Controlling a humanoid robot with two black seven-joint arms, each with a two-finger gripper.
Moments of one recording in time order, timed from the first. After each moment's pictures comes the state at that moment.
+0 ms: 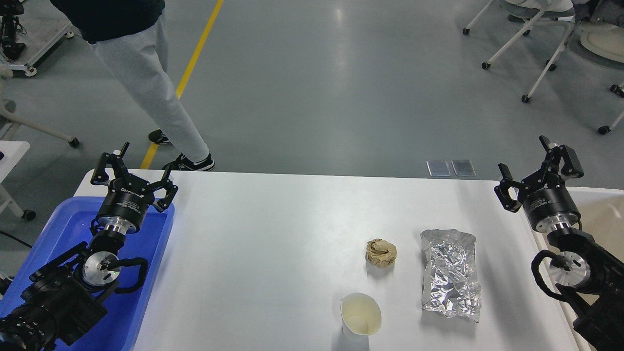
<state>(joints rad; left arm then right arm) -0.58 0.34 -0.74 -0.46 -0.16 -0.63 -0.53 0.50 -0.41 0.95 0.71 -0.20 0.22 0.50</state>
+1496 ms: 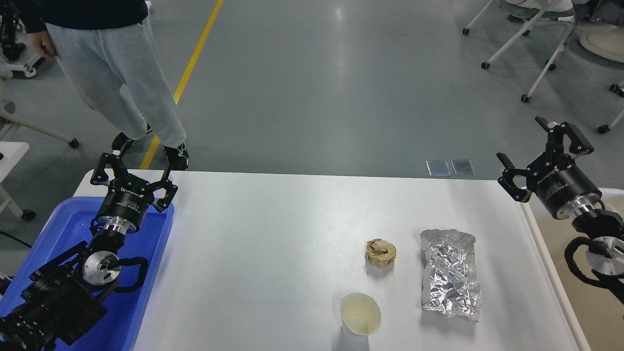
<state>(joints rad) -0.58 0.34 -0.74 -0.46 -0.16 -0.63 -0.53 0.48 -0.69 0.85 1.10 -0.09 0.16 0.31</state>
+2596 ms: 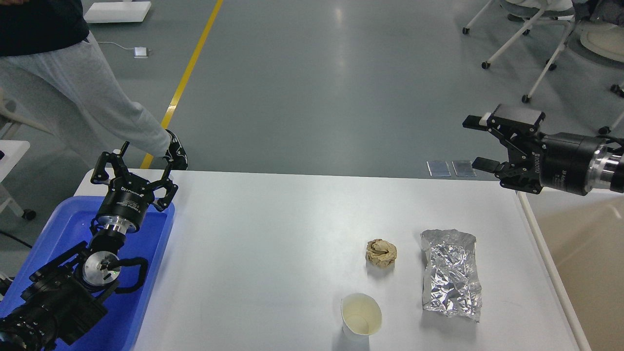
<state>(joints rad) -0.58 0.34 -0.74 -0.46 -0.16 -0.63 -0.53 0.89 -1.07 0.52 1.55 -0.56 0.39 -0.05</state>
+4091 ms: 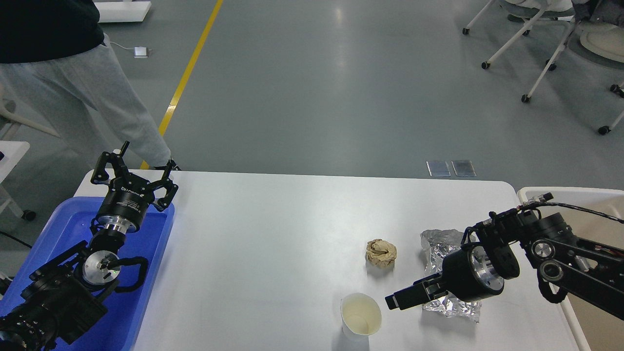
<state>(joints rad) -0.58 0.34 -0.74 -0.46 -0.16 -0.63 -0.53 0.68 -0.69 0.51 1.60 -1.44 0.78 -0.10</state>
